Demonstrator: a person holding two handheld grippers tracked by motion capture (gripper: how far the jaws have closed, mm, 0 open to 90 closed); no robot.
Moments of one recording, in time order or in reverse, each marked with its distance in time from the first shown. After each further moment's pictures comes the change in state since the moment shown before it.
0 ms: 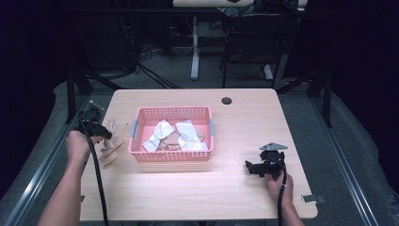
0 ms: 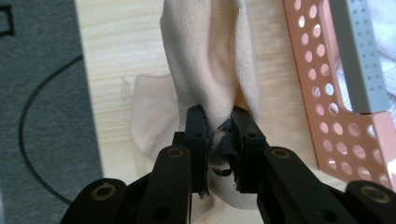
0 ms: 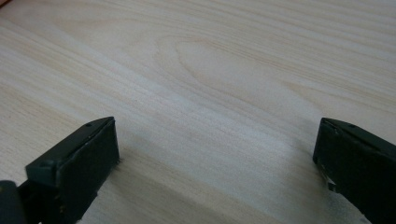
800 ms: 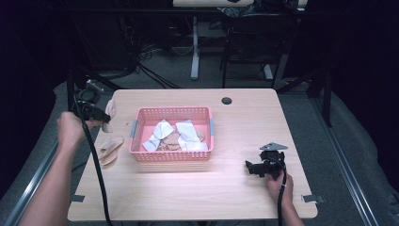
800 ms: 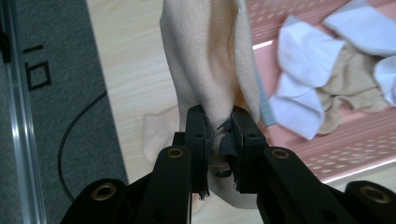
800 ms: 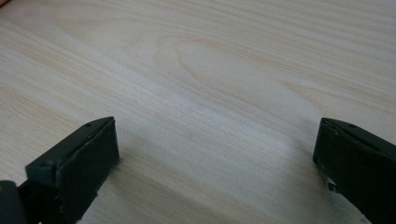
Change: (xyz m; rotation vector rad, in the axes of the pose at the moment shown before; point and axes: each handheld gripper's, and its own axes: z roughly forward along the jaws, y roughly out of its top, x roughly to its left) left arm -0.034 0.024 -0.087 -0.094 0.048 0.118; right arm 0.000 0.000 0.000 0.000 -0.001 0.000
